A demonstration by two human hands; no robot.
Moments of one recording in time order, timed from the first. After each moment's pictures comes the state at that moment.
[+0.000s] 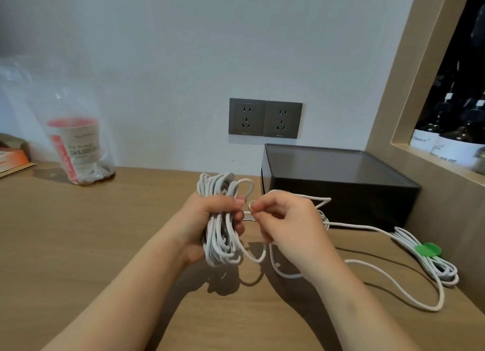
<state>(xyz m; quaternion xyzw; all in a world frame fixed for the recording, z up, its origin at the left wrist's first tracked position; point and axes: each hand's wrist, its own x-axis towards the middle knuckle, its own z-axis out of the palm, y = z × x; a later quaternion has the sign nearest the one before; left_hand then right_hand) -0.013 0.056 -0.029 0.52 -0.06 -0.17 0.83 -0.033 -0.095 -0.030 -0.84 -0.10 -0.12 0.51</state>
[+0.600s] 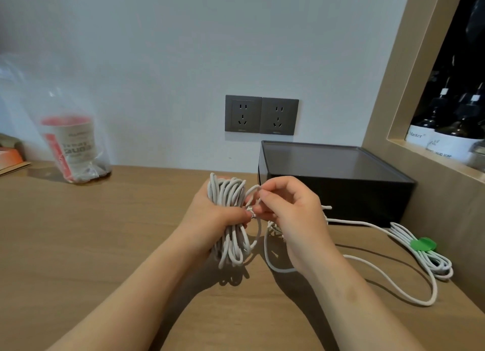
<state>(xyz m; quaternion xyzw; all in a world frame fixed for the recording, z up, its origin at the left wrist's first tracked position) -0.012 0.043 -0.040 0.67 -0.10 0.02 0.73 -0.032 -0.094 -0.027 -0.70 -0.08 -0.12 0.70</state>
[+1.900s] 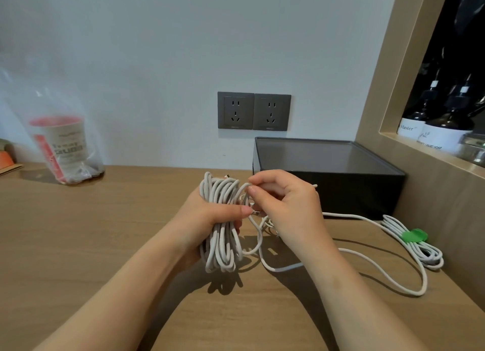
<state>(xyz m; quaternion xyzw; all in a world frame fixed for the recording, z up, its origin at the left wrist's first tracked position) -0.026 0.042 -0.029 0.63 -0.14 -0.08 0.76 -0.028 -0.104 -0.028 -0.77 -0.19 -0.23 0.56</state>
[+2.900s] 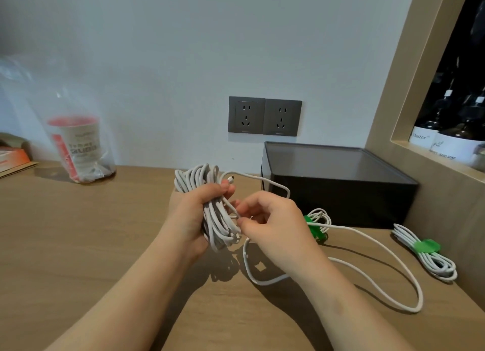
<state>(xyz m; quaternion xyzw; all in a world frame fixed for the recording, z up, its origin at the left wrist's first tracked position) -0.017 0.048 -0.027 0.45 0.02 -0.01 0.89 -0.035 -0.082 -0.035 -0.84 -0.18 -0.11 0.50</state>
